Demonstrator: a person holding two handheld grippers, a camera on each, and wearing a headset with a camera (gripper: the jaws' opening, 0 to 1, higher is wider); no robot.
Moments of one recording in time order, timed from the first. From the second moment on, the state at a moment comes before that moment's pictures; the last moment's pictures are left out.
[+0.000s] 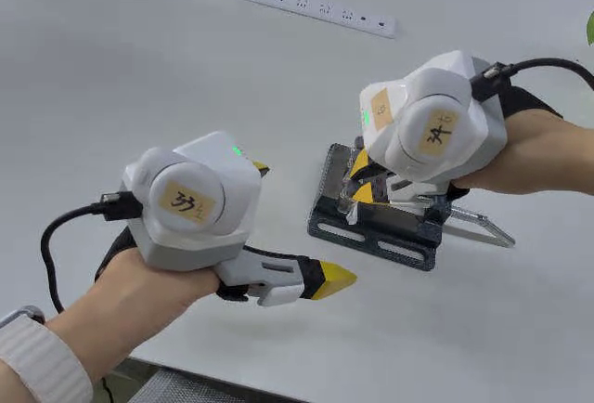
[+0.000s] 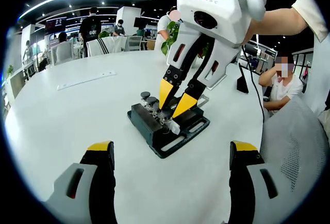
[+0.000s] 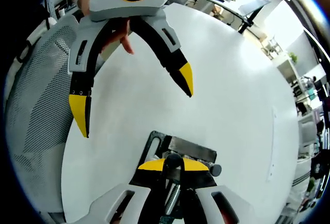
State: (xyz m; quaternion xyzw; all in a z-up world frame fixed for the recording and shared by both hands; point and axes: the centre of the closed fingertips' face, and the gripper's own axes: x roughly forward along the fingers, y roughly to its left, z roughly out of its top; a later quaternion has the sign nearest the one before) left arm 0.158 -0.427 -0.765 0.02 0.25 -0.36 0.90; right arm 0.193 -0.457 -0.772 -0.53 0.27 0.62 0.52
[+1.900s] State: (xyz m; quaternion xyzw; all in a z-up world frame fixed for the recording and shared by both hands) left arm 0.160 -0.420 -0.770 0.01 0.26 -0.35 0.90; right arm 0.191 -0.448 -0.755 -0.49 0.27 0.65 0.51
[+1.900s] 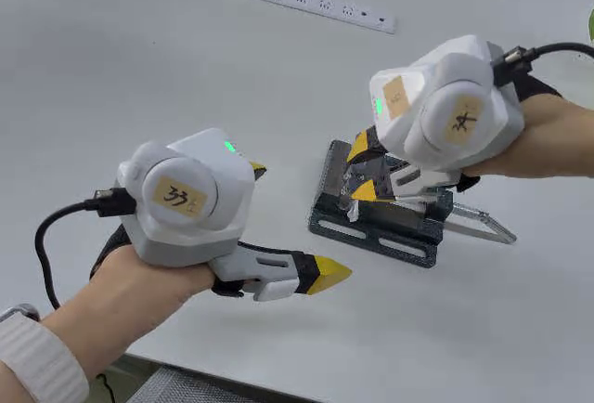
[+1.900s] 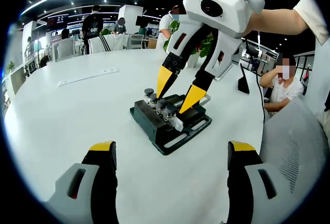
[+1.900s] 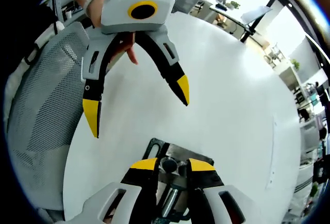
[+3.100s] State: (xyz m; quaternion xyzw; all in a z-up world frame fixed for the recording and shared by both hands) left arm 0.160 -0.417 -0.772 0.00 0.26 -0.35 0.90; right arm 0.195 -0.458 -0.767 -0.49 0.34 0.66 0.46
